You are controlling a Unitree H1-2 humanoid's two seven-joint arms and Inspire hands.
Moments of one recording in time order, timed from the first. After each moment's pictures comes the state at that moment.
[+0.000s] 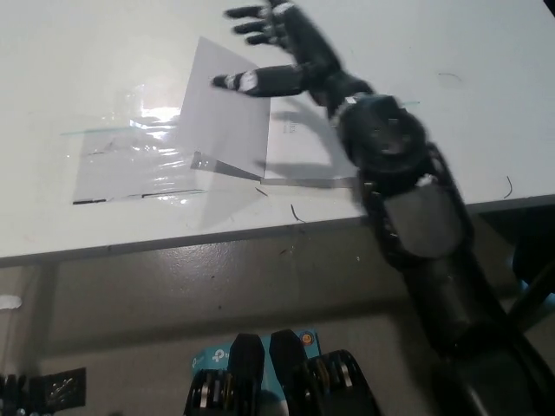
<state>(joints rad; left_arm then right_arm) -0.30 0.10 0.75 0.70 -0.73 0.18 0.35 -0.96 0.08 -0.01 0.39 -0.10 0.22 0.16</state>
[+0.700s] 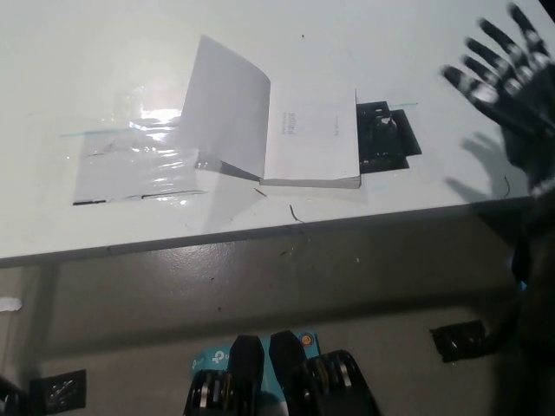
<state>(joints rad) -0.26 0.08 0.78 0.72 -0.75 0.15 0.29 -0.63 0.03 -0.43 -0.08 0.24 0.46 0.11</state>
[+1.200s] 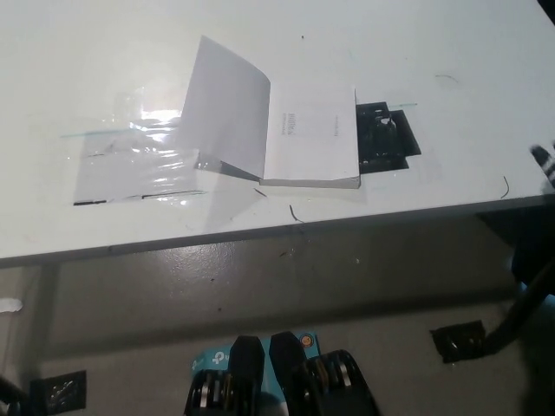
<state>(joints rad) -0.25 0.09 0.78 0.78 -0.77 0.12 0.22 -0.48 0.03 -0.63 0.00 0.35 0.45 -0.03</state>
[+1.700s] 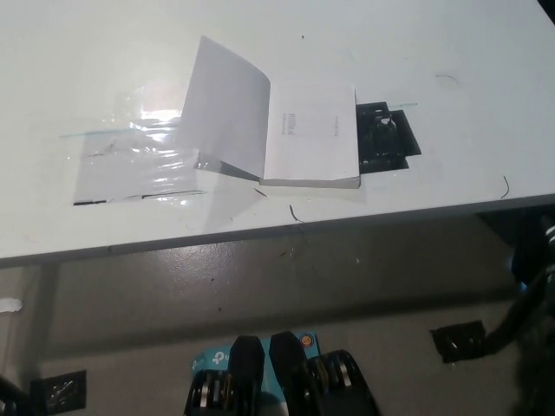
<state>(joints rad) -0.25 0.10 0.78 0.79 -0.78 0.11 0.20 -0.48 0.07 -0.78 0.36 0.43 0.29 -0.18</state>
